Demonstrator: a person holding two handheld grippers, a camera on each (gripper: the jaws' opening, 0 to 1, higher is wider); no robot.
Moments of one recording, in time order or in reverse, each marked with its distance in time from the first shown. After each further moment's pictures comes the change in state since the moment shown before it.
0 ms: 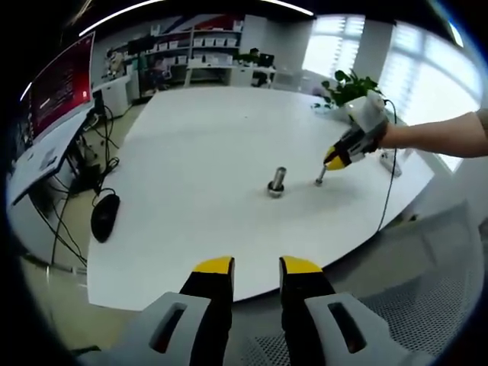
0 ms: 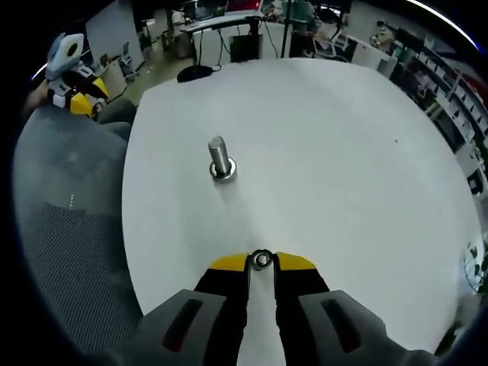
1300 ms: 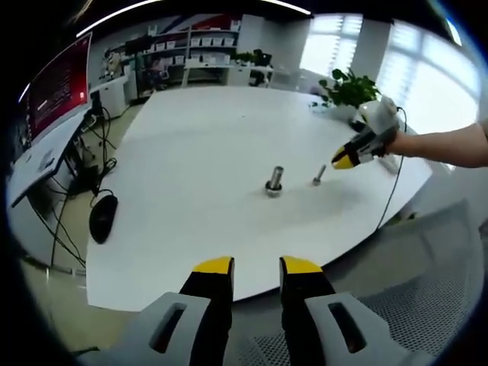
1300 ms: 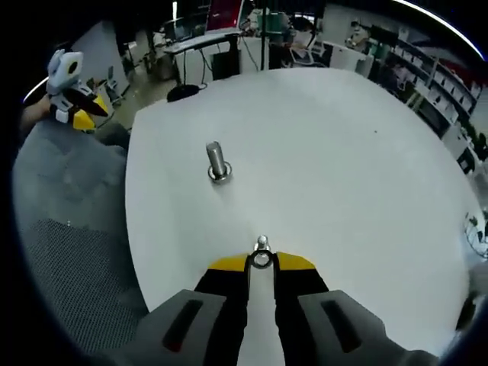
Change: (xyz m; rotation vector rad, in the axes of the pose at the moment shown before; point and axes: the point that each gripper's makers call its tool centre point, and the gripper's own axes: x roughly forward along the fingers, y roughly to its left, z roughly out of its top) left arm 0.001 -0.002 0.000 0.010 0.003 -0.009; right arm -0.022 0.006 -0.011 0.098 -0.107 -0.050
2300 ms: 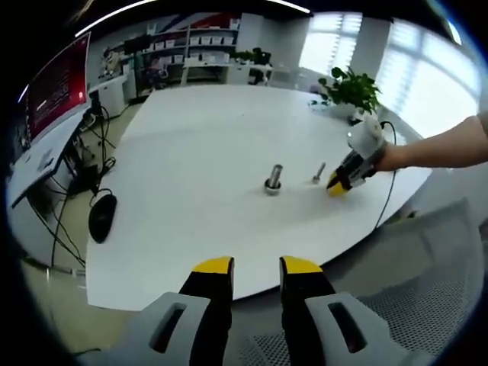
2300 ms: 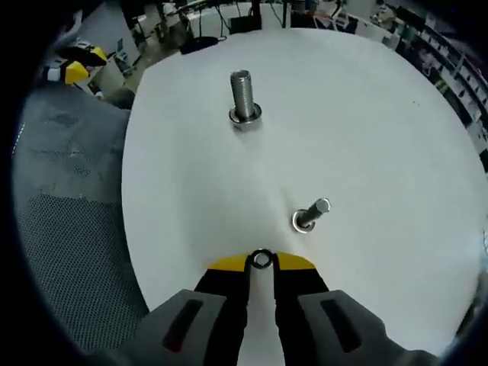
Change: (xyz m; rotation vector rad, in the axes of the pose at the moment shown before) left arm 0.001 -0.001 -0.002 0.002 0.010 -0.003; right arm 0.044 0.026 -0.055 -0.009 0.195 0.083
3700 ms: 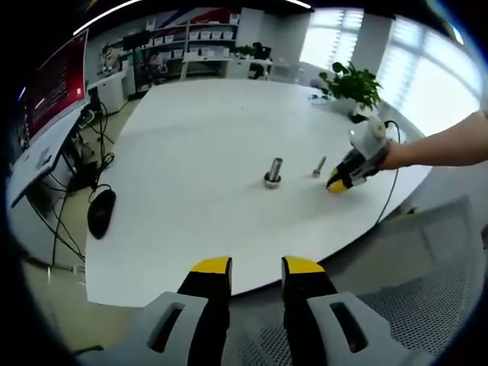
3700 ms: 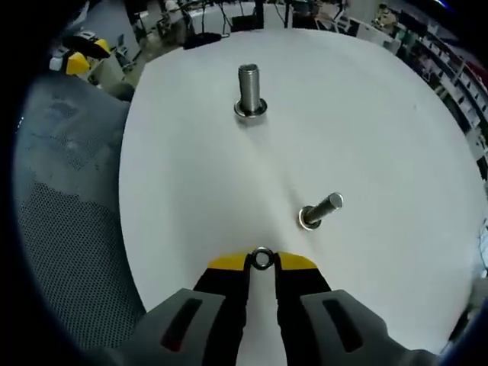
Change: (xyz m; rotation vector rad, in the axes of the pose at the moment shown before) left arm 0.002 0.000 -0.007 0.003 0.041 0.008; right arm 0.009 0.007 0.001 -0.092 0.046 -0.022
